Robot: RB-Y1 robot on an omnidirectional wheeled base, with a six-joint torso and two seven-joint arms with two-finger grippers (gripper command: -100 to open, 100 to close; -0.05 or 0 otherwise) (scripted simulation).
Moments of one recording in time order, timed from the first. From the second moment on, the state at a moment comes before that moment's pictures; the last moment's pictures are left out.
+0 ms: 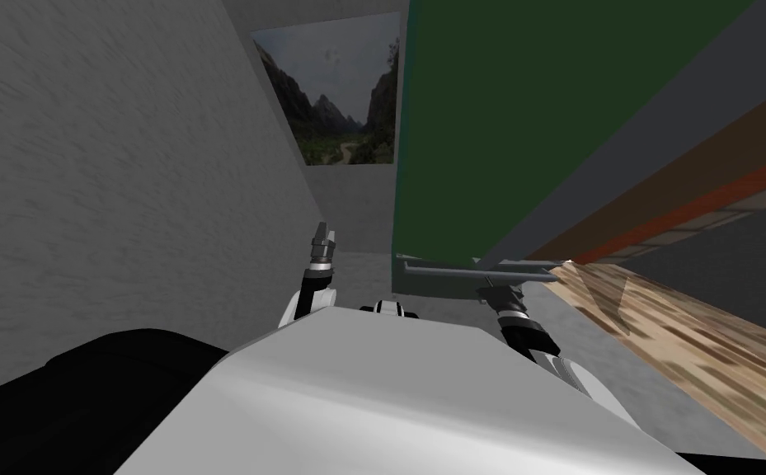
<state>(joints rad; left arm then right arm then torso) 0.46 0.03 0.04 -2.24 -0.10 -0.43 -0.06 0.64 -0.27 -0.32 -2.00 0.91 -0.16 1.07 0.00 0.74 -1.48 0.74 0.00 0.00</state>
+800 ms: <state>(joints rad) 0.46 0.03 0.04 -2.24 -0.10 -0.43 -0.06 0.66 -0.23 -0.34 -2.02 0.91 -0.11 1.08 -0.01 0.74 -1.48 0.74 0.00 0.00</state>
